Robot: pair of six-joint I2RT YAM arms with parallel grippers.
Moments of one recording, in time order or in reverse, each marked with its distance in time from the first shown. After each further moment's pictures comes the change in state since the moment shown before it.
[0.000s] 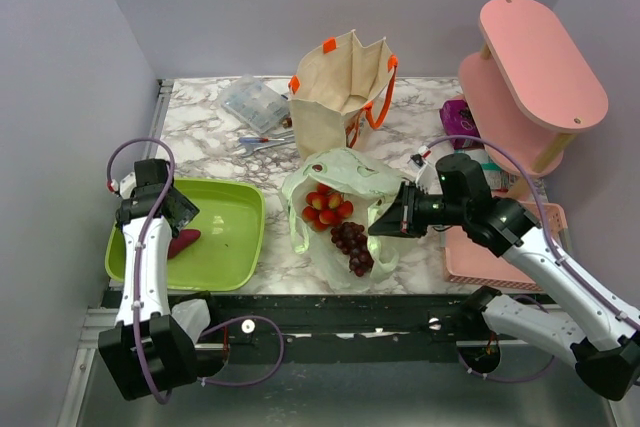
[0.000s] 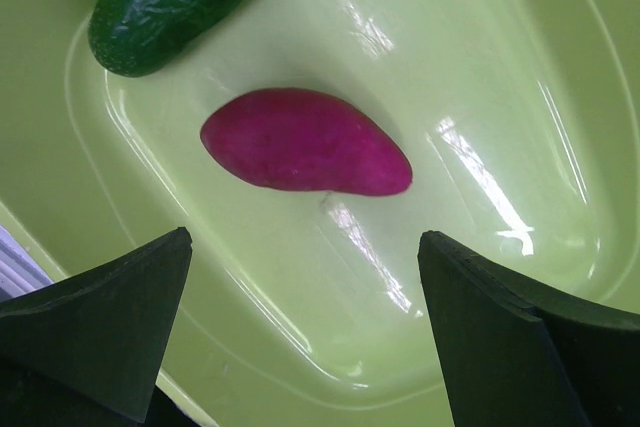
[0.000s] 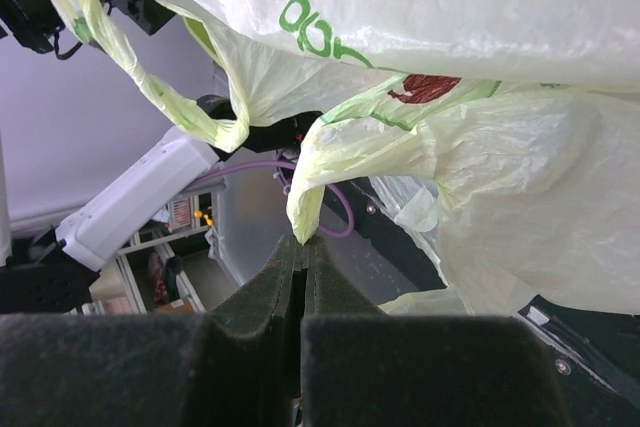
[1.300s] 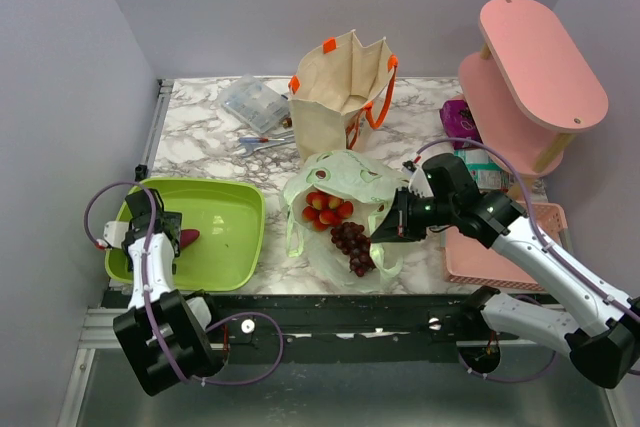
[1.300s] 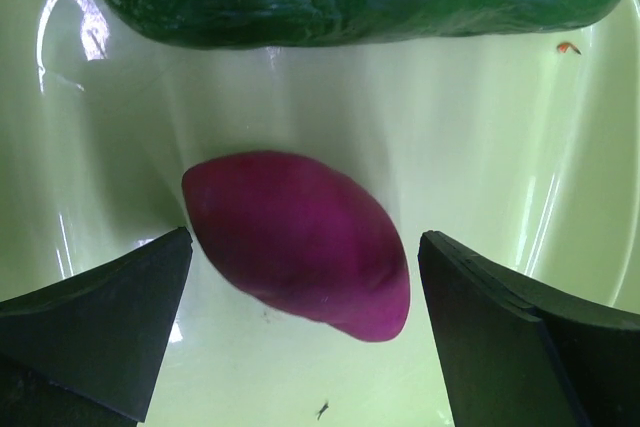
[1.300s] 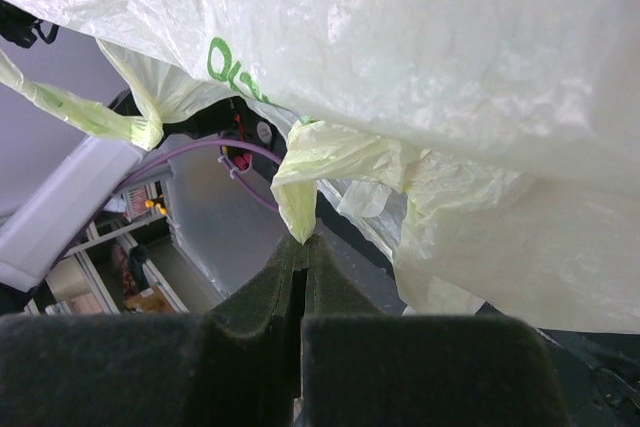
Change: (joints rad) left arm 0.225 0.013 -0.325 0.367 0.053 -0.489; right arm 0.000 0.082 0.007 -0.105 0.027 -0.084
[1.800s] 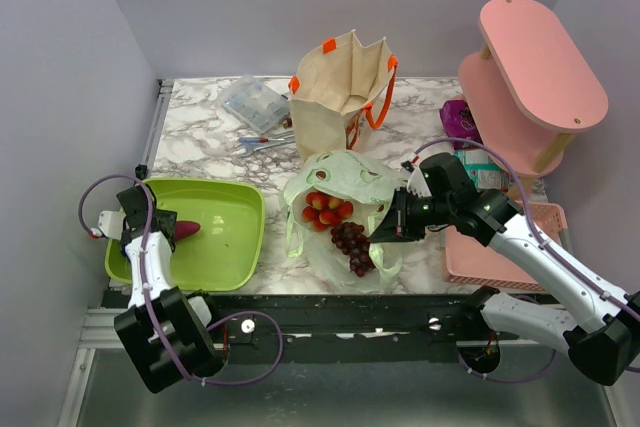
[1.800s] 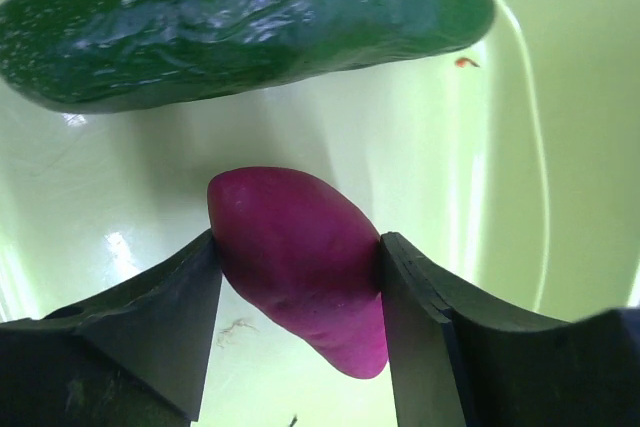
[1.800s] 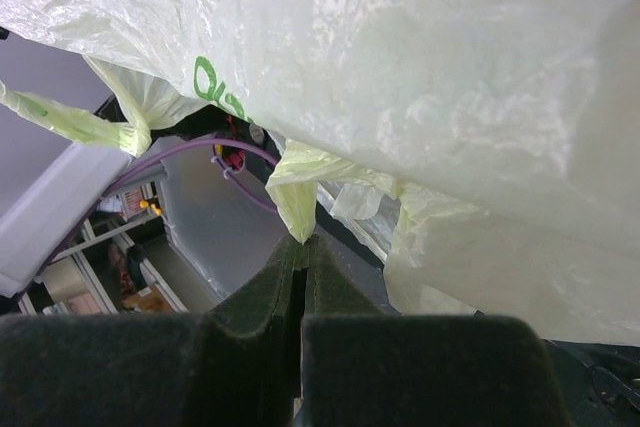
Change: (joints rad) left arm 0.042 0.044 0.025 0.116 0.054 0.102; right arm 0.000 0.023 0.000 0.000 0.003 -0.004
